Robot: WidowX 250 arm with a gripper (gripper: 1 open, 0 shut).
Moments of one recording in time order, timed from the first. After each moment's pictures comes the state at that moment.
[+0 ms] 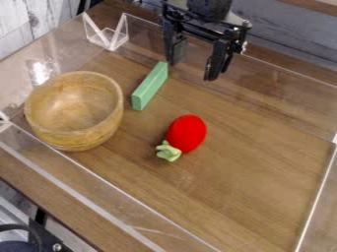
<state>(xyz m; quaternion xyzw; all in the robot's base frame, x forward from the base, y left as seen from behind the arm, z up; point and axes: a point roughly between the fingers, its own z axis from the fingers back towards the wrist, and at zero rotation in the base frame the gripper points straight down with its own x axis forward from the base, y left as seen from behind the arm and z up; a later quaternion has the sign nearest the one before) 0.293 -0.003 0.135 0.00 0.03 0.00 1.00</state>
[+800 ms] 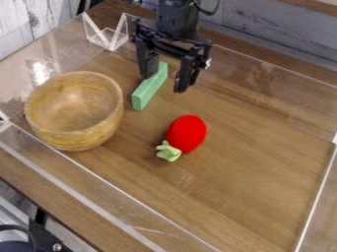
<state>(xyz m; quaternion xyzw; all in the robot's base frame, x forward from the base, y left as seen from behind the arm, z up) 0.290 0.045 0.097 0.01 0.05 0.02 1.00</state>
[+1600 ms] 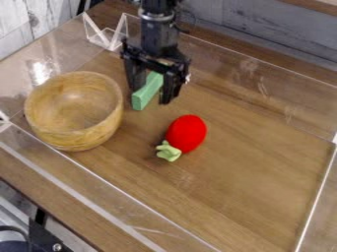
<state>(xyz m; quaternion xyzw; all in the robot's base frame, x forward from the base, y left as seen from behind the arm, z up) 0.295 0.069 0.064 0.00 0.03 0.02 1.00</state>
